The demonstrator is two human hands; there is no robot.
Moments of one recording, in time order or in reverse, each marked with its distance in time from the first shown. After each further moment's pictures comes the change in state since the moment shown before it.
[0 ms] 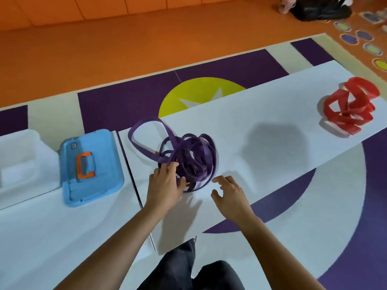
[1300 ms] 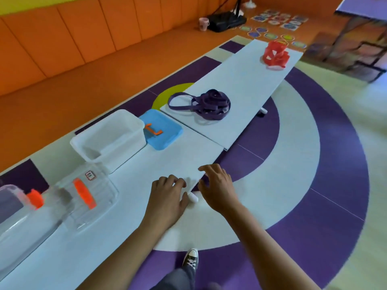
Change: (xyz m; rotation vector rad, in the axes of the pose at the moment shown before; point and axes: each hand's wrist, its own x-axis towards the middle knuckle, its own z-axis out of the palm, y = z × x) left_hand -0.421 -0.354 -0.231 0.166 -0.028 0.542; right_hand -0.392 -0.380 0.321 0.121 0.468 0.064
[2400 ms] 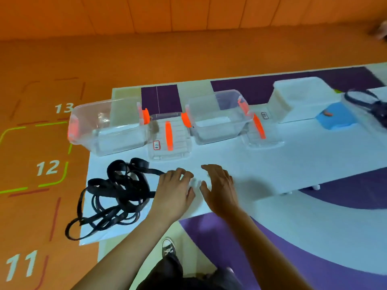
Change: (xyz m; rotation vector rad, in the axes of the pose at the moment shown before) left_hand -0.520 -0.321 -0.103 0.016 0.085 -0.624; right_hand -0.307 -0.384 0.350 0.009 -0.361 -0.601
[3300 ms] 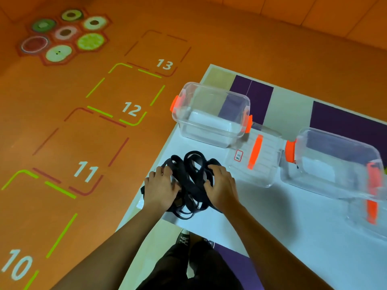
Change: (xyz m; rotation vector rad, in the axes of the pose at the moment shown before) left_hand -0.053 -0.176 0.013 -0.096 -0.061 -0.923; right_hand 0.112 -0.102 0.141 -0.035 -0.454 -0.260
